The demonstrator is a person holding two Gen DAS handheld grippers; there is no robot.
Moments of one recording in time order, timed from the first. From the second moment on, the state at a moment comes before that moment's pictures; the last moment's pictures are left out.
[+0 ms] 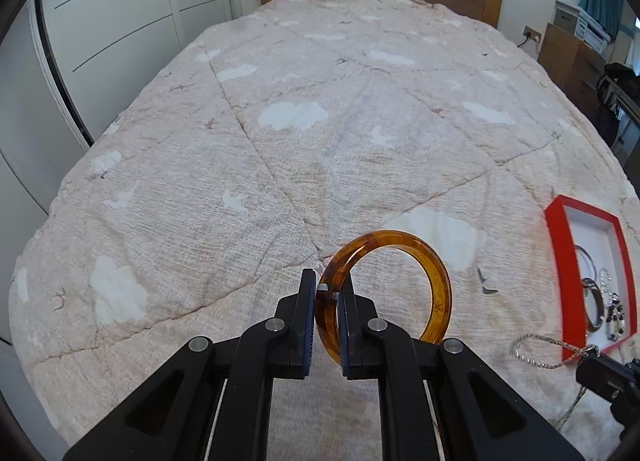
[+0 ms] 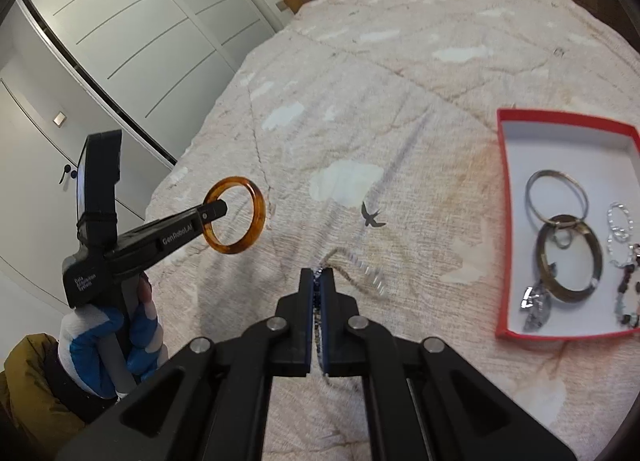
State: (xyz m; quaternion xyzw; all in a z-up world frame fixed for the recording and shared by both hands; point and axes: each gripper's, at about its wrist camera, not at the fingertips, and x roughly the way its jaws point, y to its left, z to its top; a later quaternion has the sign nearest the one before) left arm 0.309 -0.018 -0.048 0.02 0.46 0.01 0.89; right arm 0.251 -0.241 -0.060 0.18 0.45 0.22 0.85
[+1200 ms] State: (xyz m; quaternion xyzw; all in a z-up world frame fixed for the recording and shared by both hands) left arm 0.328 -0.274 -0.062 0.10 0.46 -0.16 0.87; right arm 0.284 -0.452 -0.064 0.15 0.40 0.06 0.90
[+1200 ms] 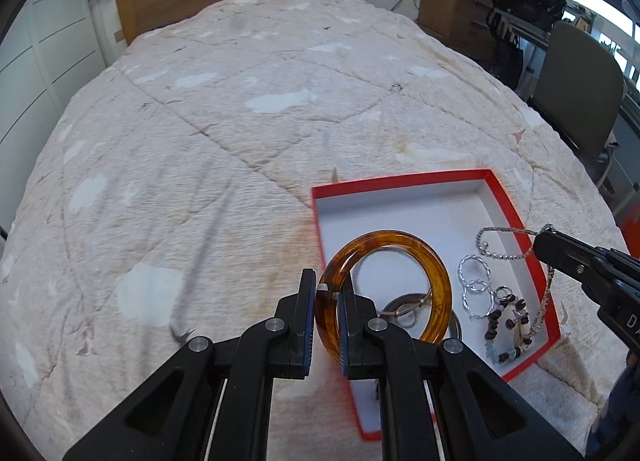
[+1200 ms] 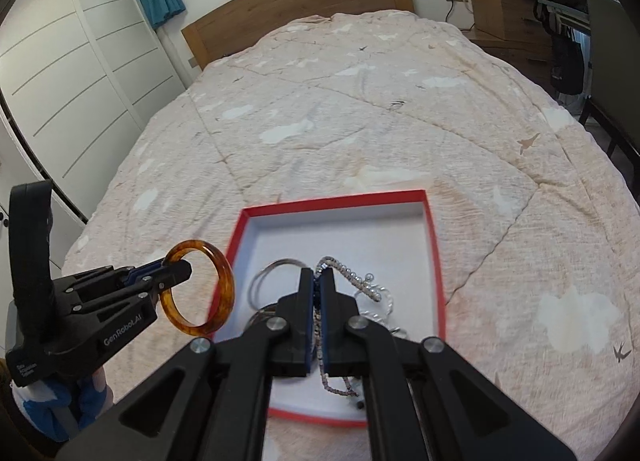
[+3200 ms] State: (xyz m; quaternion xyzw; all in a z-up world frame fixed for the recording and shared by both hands) left arm 0.254 -0.179 -0.023 0.02 0.46 -0.11 0.88; right arm 0.213 -0.403 -0.052 0.13 0.43 0.01 0.89
